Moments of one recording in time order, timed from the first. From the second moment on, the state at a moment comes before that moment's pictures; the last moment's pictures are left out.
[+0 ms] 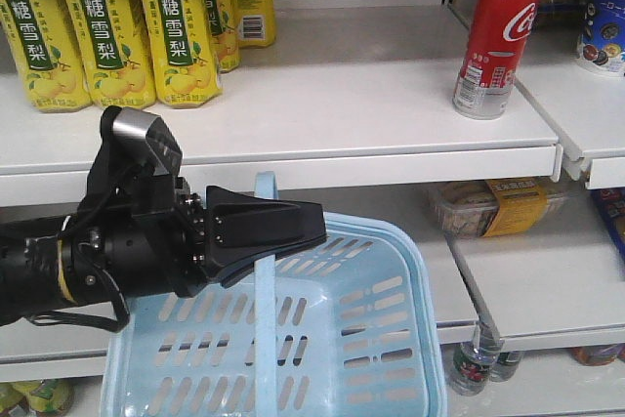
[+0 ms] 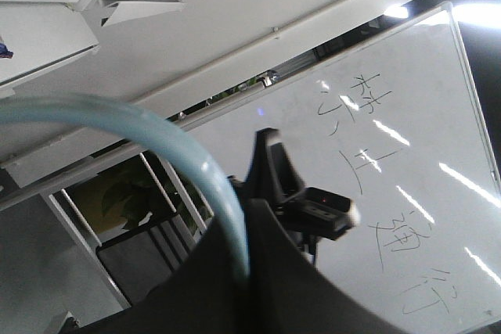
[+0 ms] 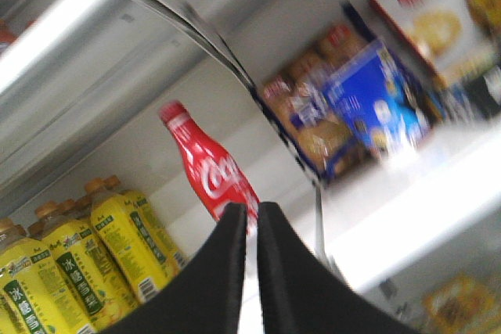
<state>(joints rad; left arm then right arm) -0.41 1.36 -0.73 1.17 -1.16 -2.12 0.00 -0.01 -0.24 -0.01 0.00 0.66</state>
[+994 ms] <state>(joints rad) -0.41 1.36 -0.73 1.17 -1.16 -2.12 0.00 0.77 -0.86 -0.01 0.21 0.01</state>
